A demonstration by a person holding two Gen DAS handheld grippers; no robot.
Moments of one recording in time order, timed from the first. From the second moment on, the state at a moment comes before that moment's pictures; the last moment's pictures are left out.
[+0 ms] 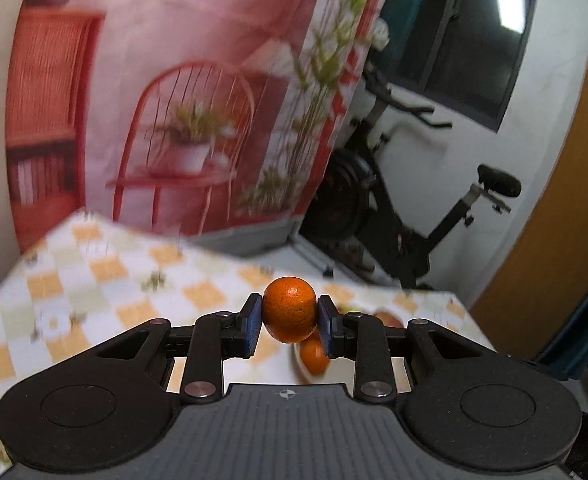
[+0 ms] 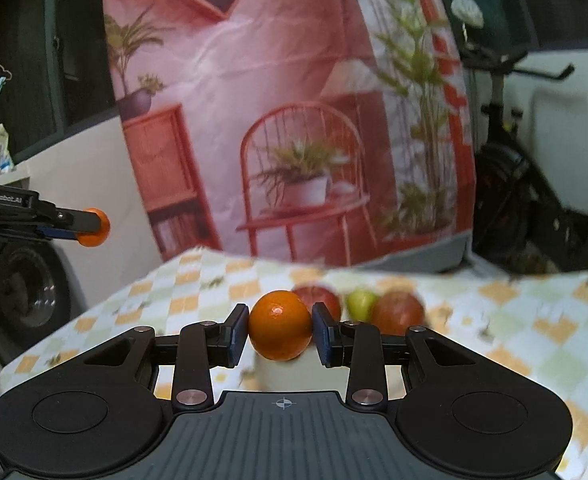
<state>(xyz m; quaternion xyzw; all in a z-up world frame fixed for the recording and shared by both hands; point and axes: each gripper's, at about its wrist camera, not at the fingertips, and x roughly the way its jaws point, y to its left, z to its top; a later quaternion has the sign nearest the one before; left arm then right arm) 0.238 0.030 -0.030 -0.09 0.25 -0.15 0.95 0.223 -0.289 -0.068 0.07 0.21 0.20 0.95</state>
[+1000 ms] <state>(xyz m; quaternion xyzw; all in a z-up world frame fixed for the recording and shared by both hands) 0.344 -0.094 -0.176 0.05 0.45 -0.25 0.86 0.325 -0.310 -0.163 0.02 0.33 0.14 0.93</state>
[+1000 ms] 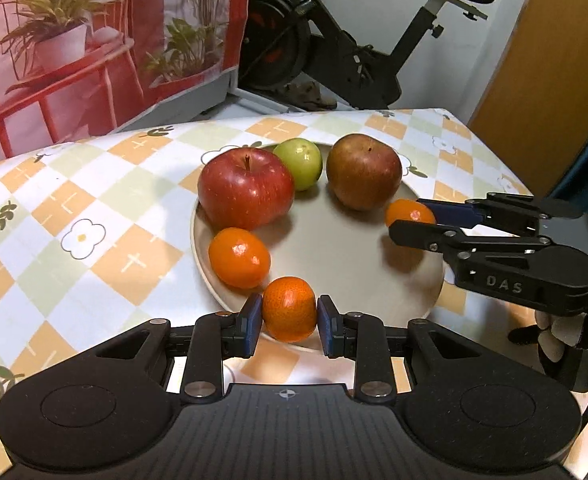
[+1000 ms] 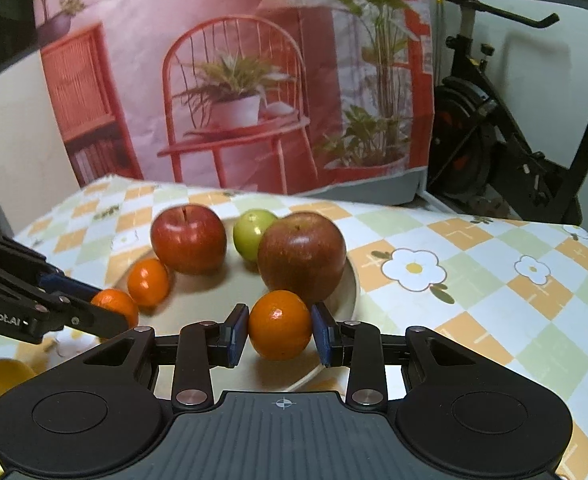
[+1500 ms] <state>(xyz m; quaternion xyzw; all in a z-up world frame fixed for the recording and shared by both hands) 0.353 -0.108 -0.181 0.10 0.44 -0.24 0.86 0.329 -0.305 -0.176 0.00 0.32 0.12 0.94</state>
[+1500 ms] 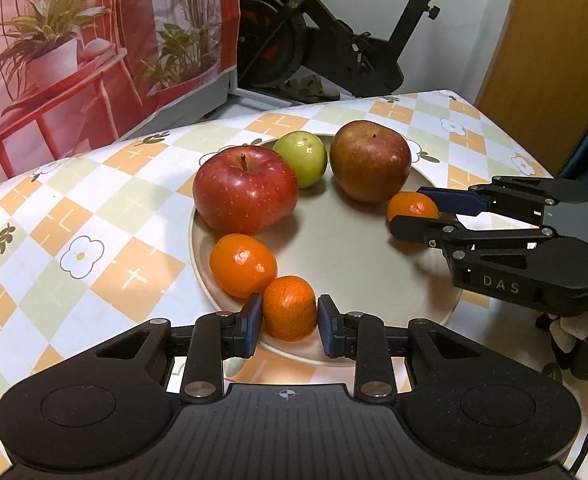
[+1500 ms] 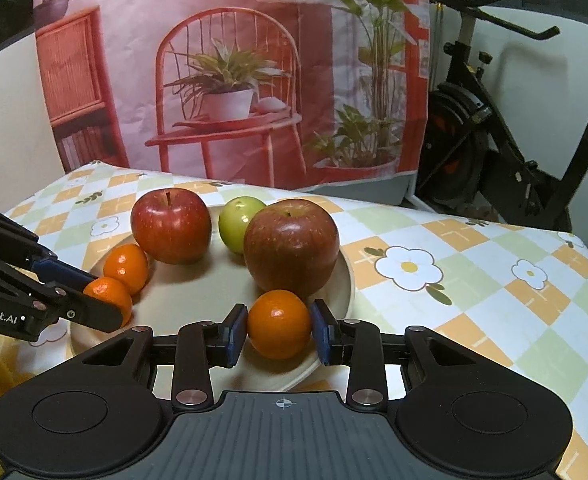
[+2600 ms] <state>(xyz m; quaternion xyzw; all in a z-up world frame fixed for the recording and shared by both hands) 0.299 -0.056 -0.119 0.00 0.37 -0.20 0.91 0.257 -0.324 -0.149 0.10 0.28 0.15 0.94</state>
